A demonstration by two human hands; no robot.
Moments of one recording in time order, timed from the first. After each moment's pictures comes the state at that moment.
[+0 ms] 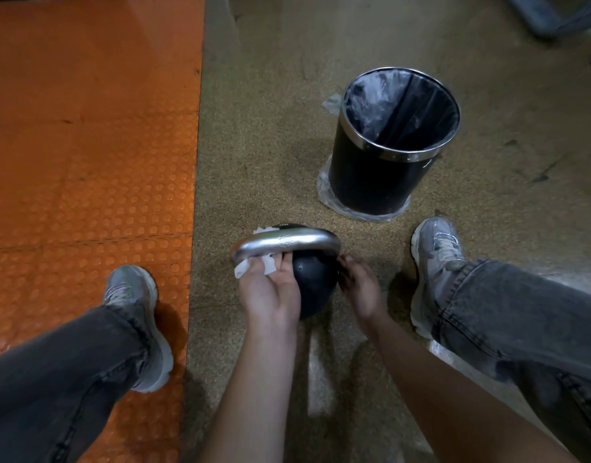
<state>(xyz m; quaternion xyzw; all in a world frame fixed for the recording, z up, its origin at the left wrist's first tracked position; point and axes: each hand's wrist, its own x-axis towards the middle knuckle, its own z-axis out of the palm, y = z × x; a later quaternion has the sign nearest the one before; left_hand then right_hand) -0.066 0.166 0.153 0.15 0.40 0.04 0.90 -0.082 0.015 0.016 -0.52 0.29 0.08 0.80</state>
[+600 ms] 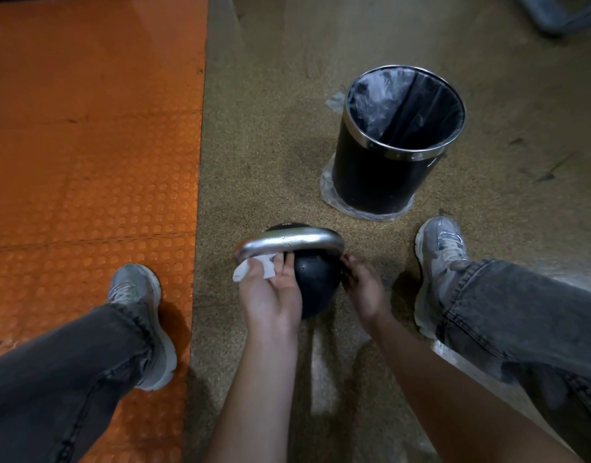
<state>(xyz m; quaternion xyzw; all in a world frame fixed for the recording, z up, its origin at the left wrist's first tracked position) -0.072 0.170 0.150 0.14 0.42 0.05 0.90 -0.082 0.014 0.013 -0.52 0.29 0.08 0.80</state>
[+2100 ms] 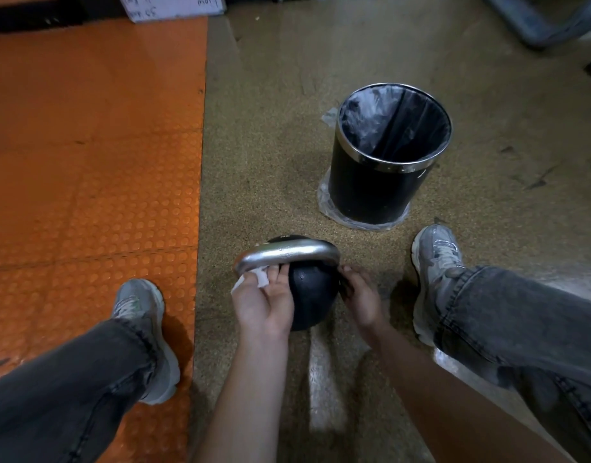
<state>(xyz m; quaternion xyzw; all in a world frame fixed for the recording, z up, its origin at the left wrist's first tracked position) -0.062 0.183 0.152 0.13 0.42 0.02 0.90 -0.083 0.015 0.014 -0.54 0.29 0.09 0.78</state>
